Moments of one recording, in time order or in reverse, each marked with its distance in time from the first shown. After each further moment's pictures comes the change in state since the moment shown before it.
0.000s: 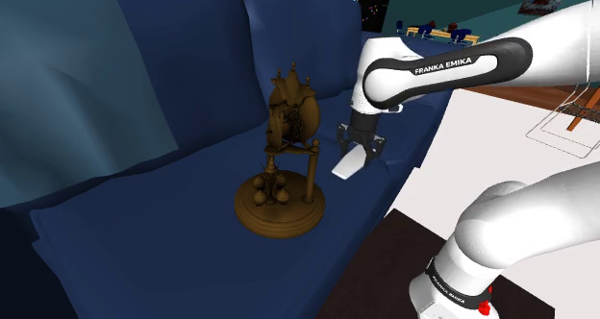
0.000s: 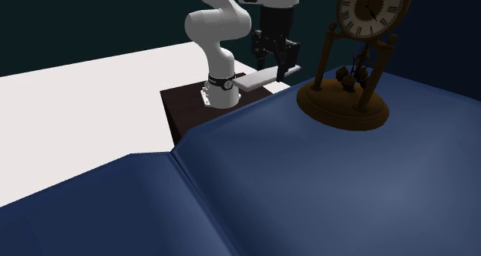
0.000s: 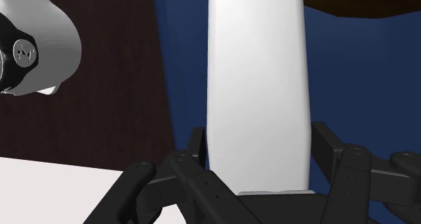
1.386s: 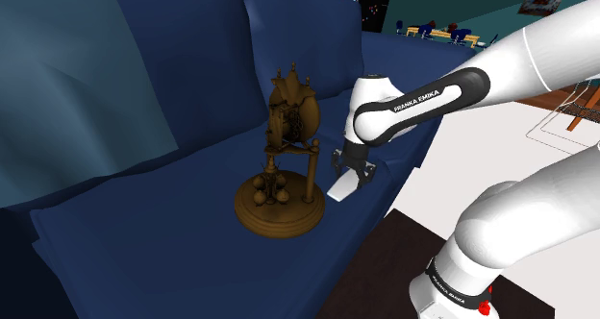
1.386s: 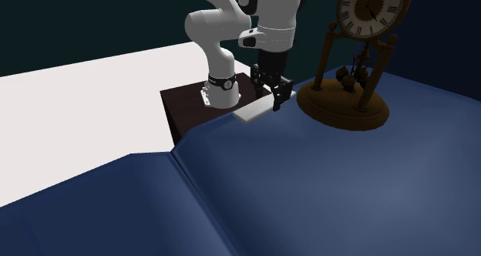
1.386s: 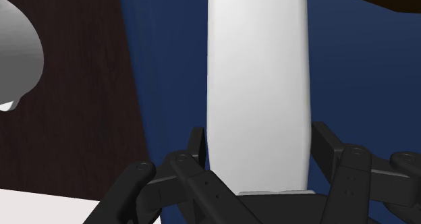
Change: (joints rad) arm -0.001 0.136 0.012 -0.146 0.003 0.281 0.003
